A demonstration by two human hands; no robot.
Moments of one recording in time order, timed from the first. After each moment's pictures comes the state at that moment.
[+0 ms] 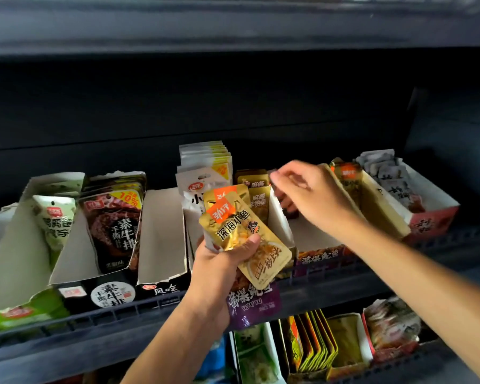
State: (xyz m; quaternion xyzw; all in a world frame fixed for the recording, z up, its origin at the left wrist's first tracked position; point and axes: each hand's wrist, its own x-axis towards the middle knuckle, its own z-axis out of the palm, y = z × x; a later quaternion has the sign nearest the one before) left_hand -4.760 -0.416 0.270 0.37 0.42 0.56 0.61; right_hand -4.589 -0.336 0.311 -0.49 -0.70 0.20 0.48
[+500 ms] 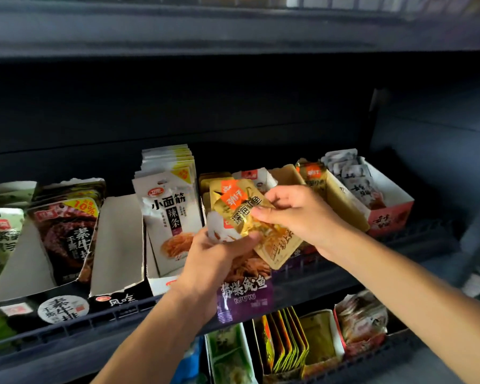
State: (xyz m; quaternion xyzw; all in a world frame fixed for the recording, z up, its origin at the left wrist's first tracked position) left_hand -4.716 -0.412 0.287 0.45 0.44 0.50 0.60; right_hand -4.549 -0.373 0.308 -0.51 -0.65 0.38 0.41
